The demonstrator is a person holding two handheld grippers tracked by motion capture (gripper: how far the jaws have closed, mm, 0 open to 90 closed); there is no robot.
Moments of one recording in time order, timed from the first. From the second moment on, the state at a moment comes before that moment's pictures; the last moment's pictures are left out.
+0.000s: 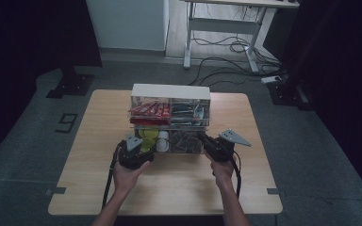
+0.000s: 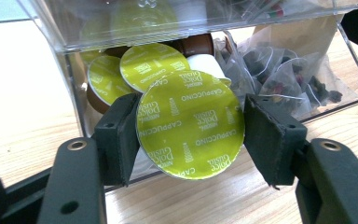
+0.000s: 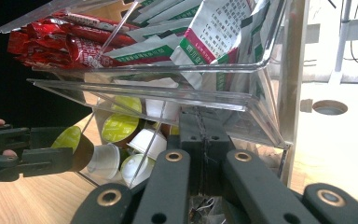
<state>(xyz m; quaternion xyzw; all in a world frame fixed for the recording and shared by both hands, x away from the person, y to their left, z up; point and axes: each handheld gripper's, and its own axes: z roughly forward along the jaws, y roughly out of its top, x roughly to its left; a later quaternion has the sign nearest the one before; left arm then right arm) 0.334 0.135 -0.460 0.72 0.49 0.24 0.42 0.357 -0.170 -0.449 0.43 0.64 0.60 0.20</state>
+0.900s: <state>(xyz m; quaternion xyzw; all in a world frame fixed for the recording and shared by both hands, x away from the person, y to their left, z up) 0.324 0.151 -0.458 0.72 0.49 0.25 0.42 0.357 -0.171 -0.449 0.43 0.64 0.60 0.20</state>
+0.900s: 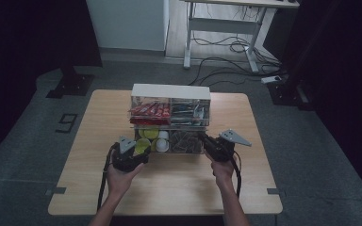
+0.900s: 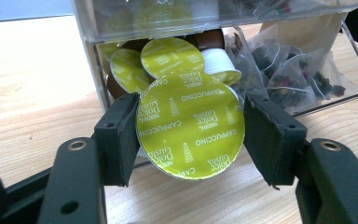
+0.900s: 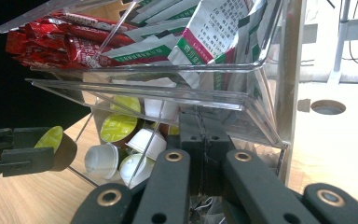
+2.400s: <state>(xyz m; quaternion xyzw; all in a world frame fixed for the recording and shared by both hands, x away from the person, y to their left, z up) 0.299 0.211 -0.474 0.69 0.53 0.25 0.42 0.359 -0.173 -0.452 0.44 0.65 0.59 0.20</state>
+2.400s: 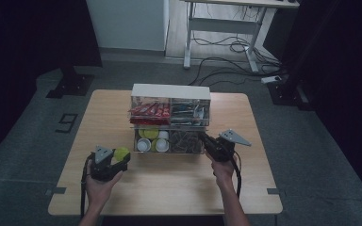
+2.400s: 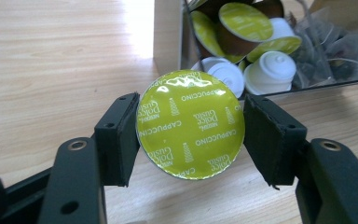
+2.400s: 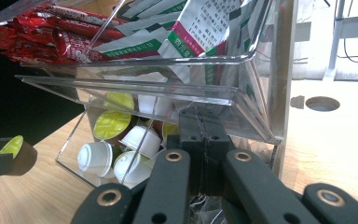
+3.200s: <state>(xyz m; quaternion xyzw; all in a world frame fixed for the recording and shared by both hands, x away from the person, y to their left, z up) 0.293 0.246 -0.506 0.69 0.57 0.23 0.38 0.361 -0.173 -0.454 0.44 0.65 0.59 0.20</state>
